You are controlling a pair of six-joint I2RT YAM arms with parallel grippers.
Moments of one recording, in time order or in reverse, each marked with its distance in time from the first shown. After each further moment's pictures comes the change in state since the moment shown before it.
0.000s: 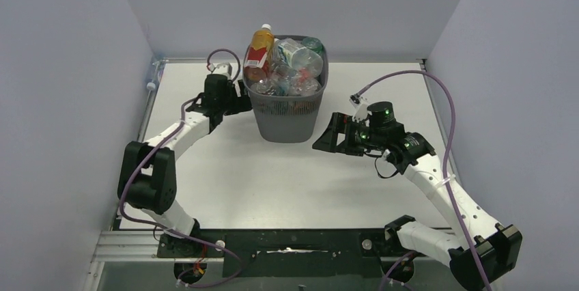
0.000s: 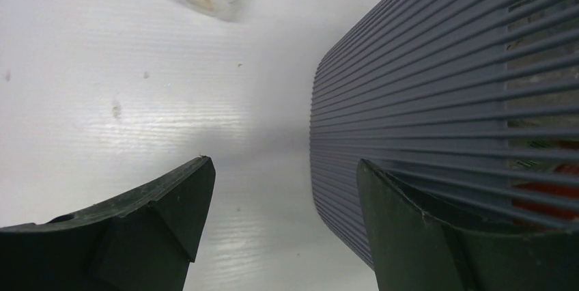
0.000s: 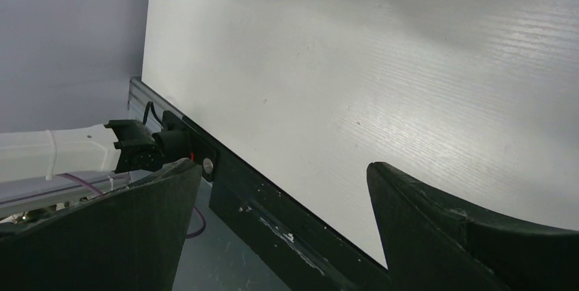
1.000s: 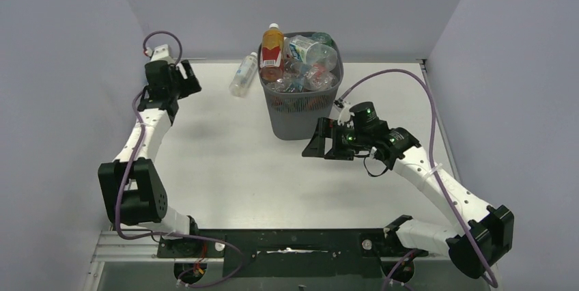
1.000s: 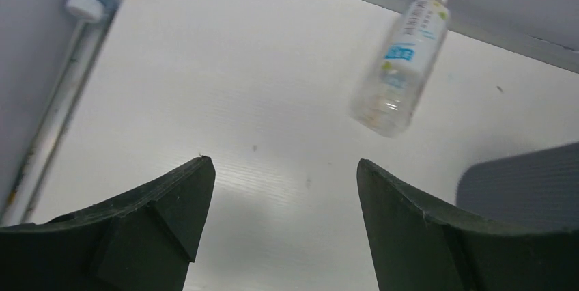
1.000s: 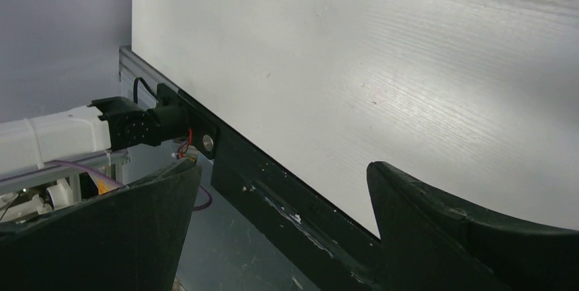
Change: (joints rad) left arm 0.292 -0.092 0.096 -0.011 0.017 0.130; right arm 0.089 0.097 0.038 -0.044 0.021 0.025
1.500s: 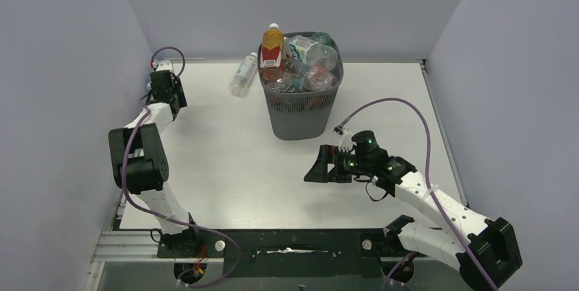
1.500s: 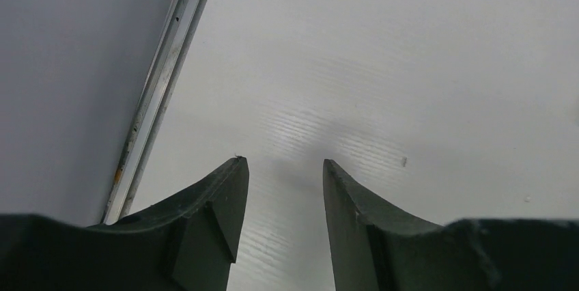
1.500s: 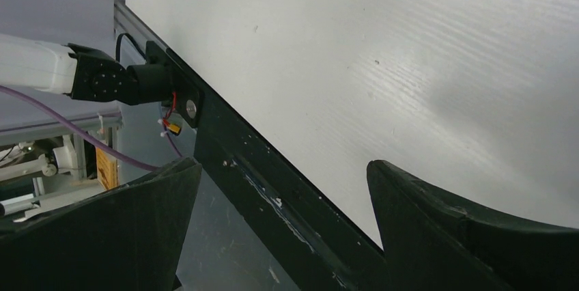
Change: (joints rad) left arm 0.137 0.261 0.005 0.089 -0.178 0.199; right arm 0.052 -0.129 -0.329 0.257 -0.077 0.025
